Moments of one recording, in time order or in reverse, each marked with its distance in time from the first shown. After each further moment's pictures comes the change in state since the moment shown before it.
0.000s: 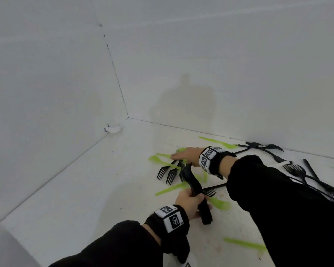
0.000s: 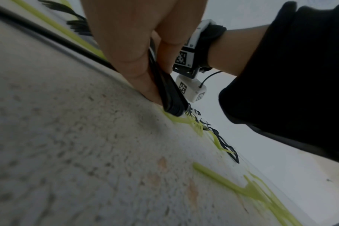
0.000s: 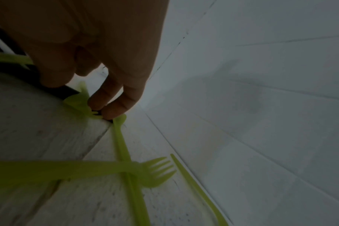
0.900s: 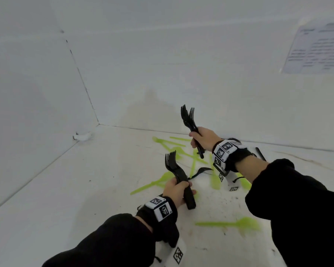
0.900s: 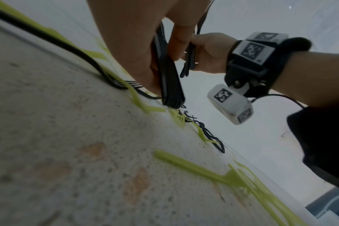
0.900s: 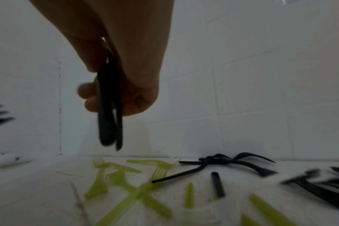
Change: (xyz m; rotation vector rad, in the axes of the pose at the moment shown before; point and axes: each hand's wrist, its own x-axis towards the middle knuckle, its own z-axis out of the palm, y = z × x) left_hand -0.012 0.008 0.042 -0.044 -0.008 0.078; right_hand -0.118 0.039 0.009 1.031 0.740 0.475
